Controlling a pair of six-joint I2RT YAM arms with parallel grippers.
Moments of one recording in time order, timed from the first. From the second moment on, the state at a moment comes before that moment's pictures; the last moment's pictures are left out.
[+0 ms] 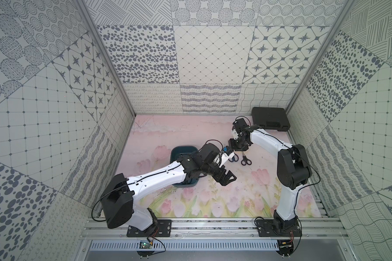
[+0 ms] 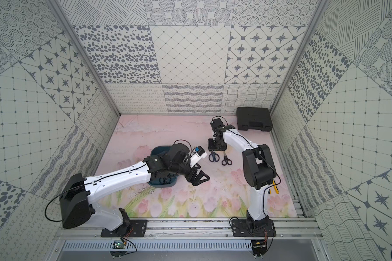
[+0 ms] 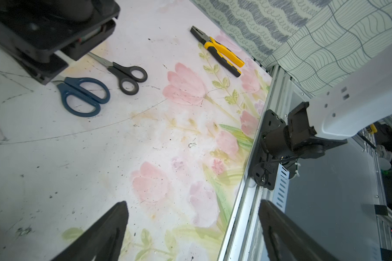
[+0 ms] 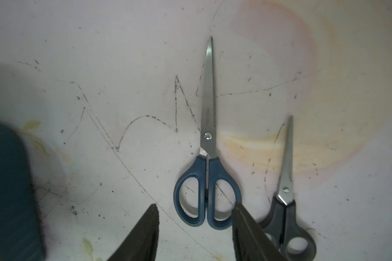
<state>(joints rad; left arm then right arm) -0.91 1.51 1.13 -0.34 0.37 -0.18 0.39 1.95 1.51 -0.84 -0.07 0.27</state>
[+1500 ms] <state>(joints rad) -0.79 1.51 0.94 -0.16 0.03 -0.25 0.42 2.03 1.45 -0.82 0.02 0.28</state>
